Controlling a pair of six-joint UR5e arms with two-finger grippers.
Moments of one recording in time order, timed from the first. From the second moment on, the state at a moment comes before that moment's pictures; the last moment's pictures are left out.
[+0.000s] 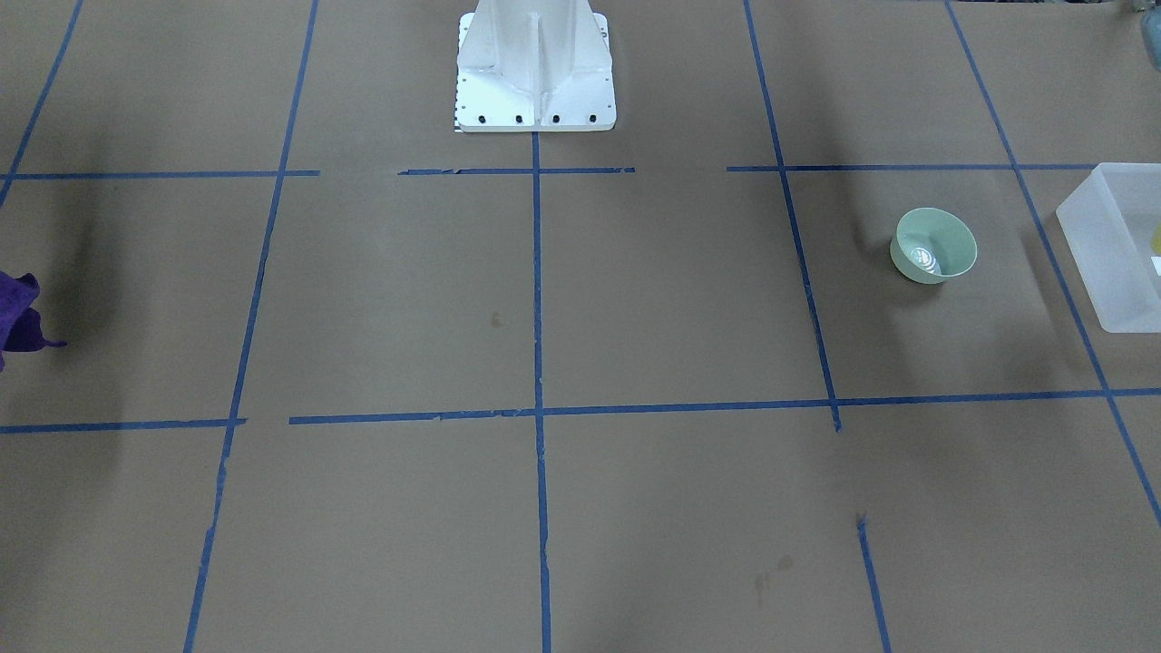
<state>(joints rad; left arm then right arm) -1.50 -1.34 -1.71 -1.89 -2.17 0.10 1.44 -1.69 1.93 -1.21 2.41 0.65</state>
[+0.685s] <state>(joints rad) -1.52 -1.35 -1.55 -1.96 -2.19 0.14 1.58 -1.69 1.98 -1.21 2.49 0.65</state>
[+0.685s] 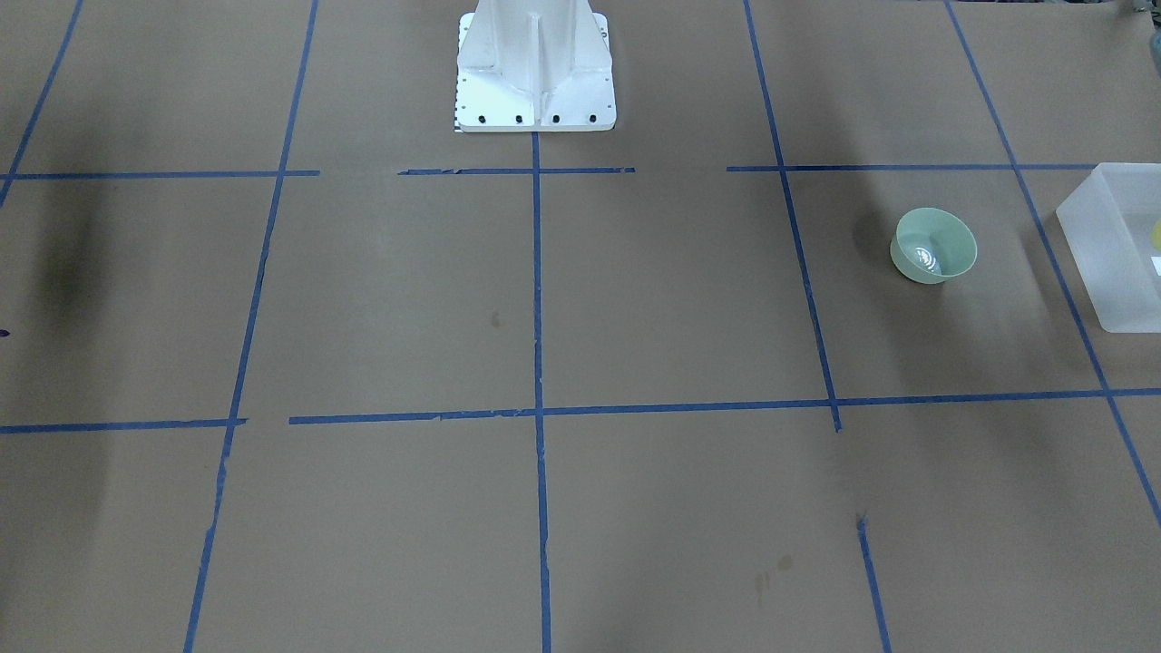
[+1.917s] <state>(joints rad) -1.53 -1.43 -1.53 -2.00 -2.31 0.11 1.71 -1.74 1.98 -1.25 2.49 0.40</state>
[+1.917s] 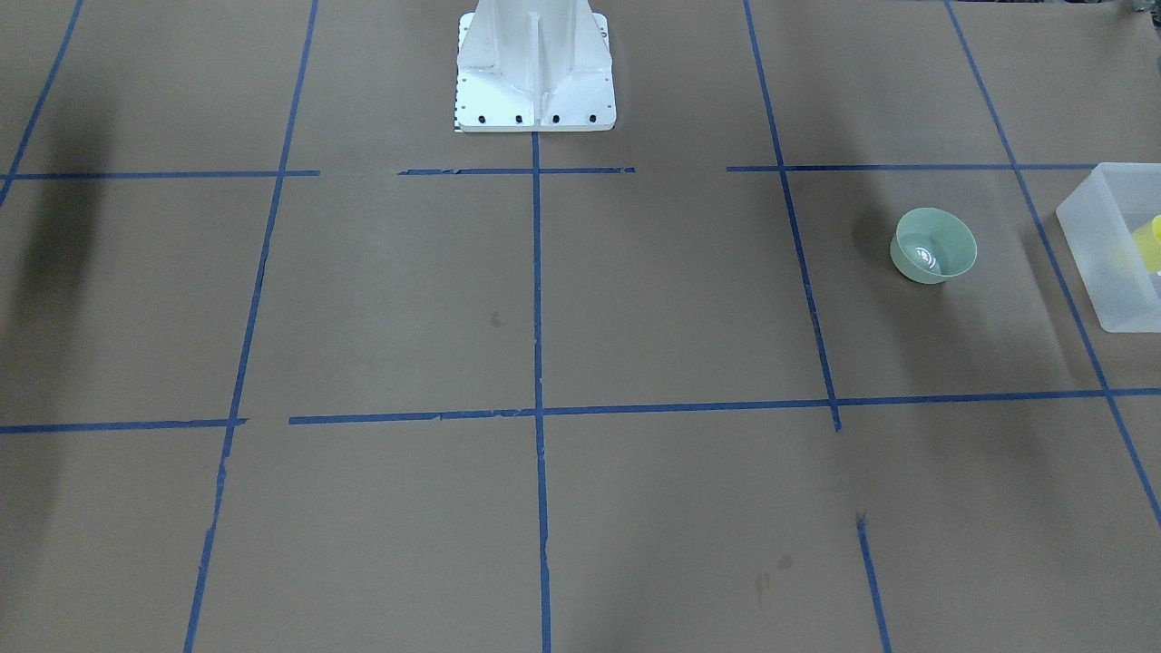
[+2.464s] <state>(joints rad) -1.51 -1.46 -1.71 -1.98 -2.31 -0.14 1.83 -1.74 1.97 -1.60 2.39 -0.10</state>
